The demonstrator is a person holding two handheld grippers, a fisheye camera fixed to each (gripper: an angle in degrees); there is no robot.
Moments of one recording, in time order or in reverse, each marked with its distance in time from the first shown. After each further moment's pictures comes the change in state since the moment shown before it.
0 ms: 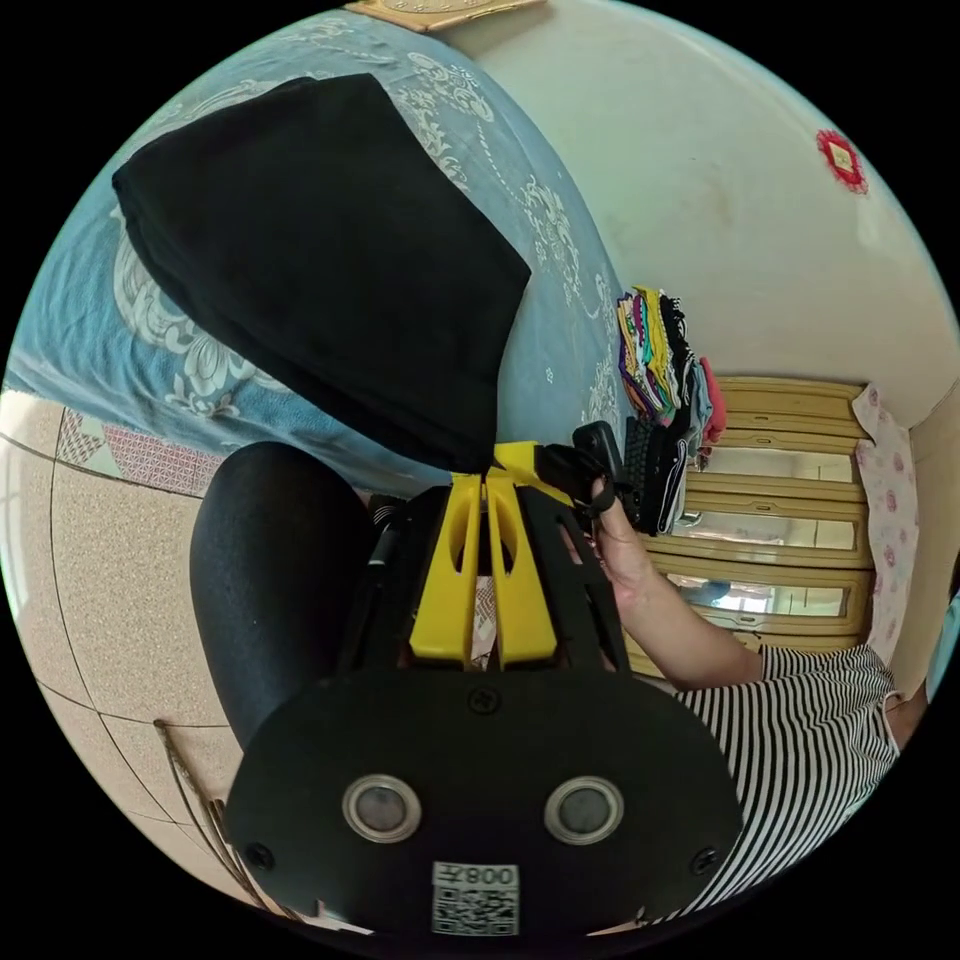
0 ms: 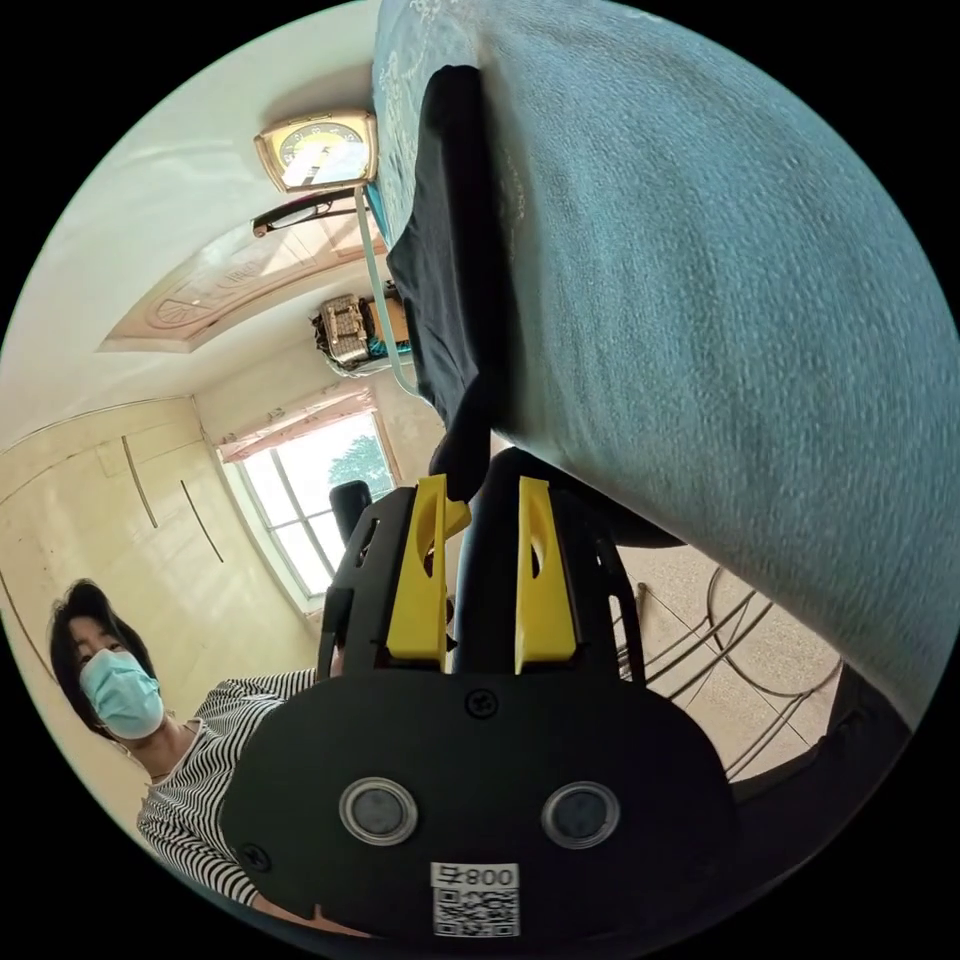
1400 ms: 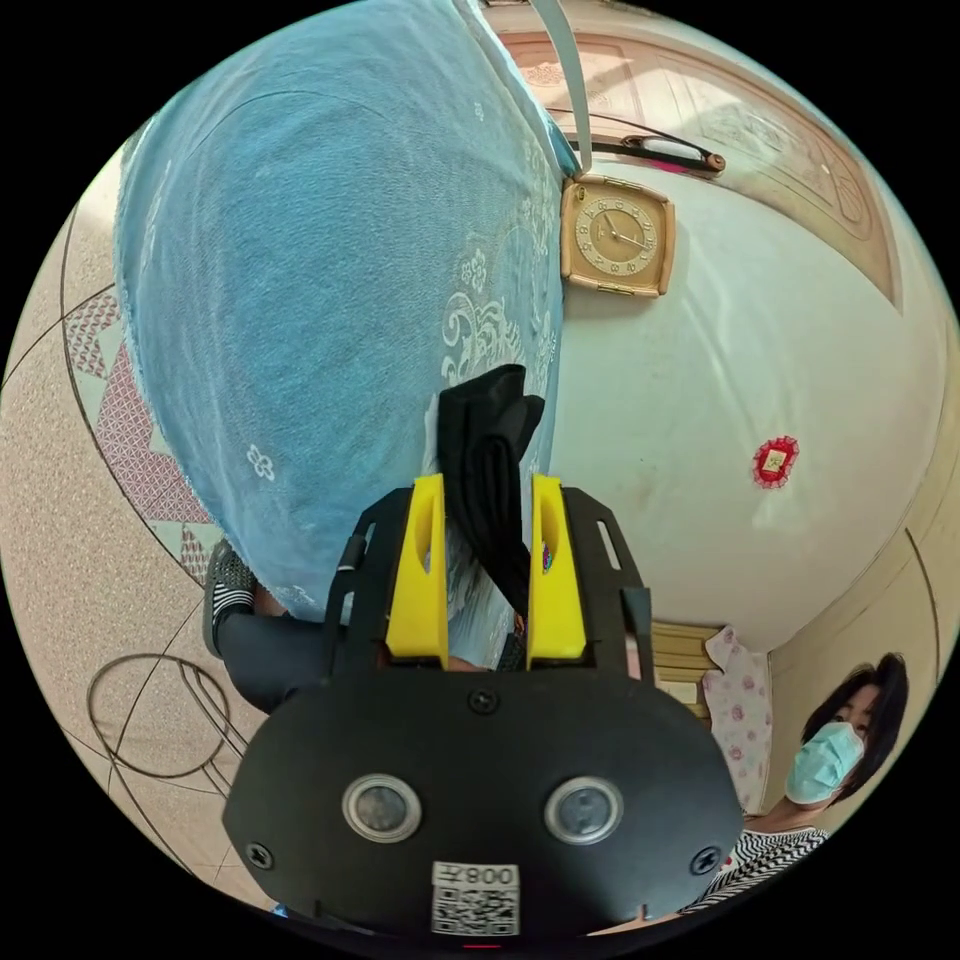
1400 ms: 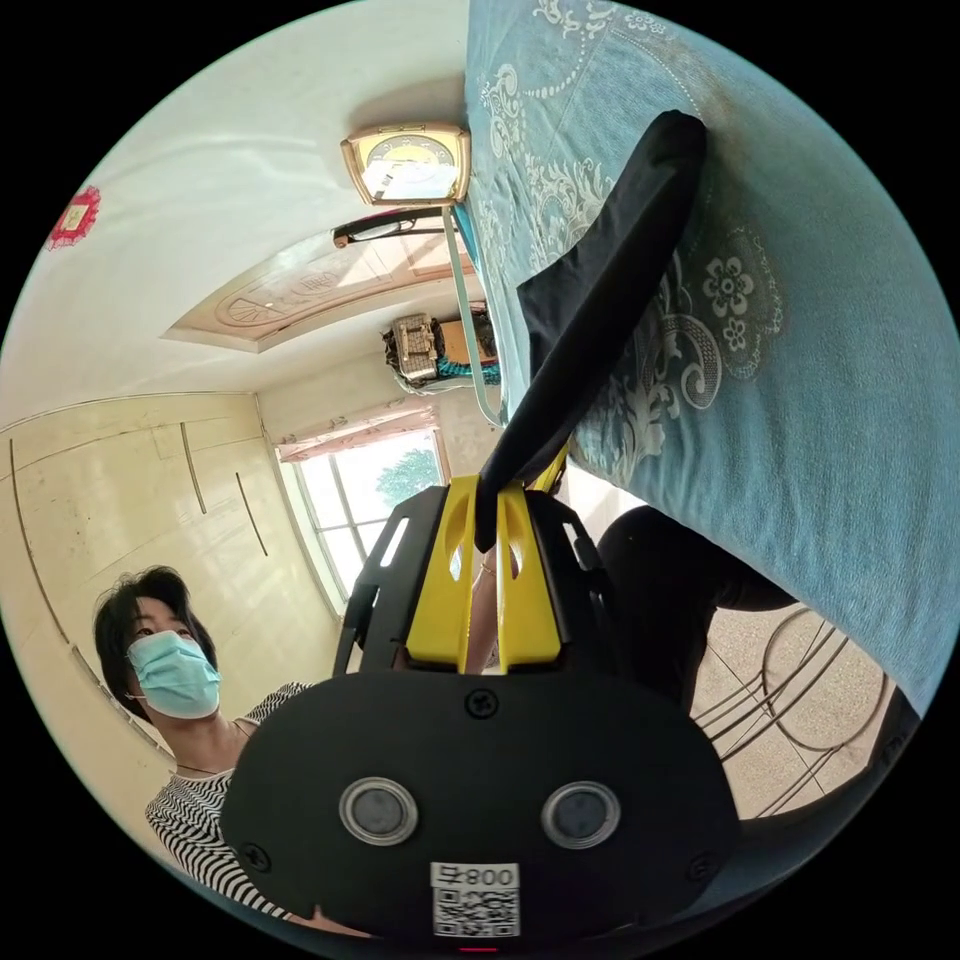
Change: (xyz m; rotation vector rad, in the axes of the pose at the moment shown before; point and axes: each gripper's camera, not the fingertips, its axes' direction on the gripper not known) left arm -0.251 0.025 -0.170 0.562 0.410 -0.421; right arm -0.104 0.070 -0.015 0.076 -0.191 -0.088
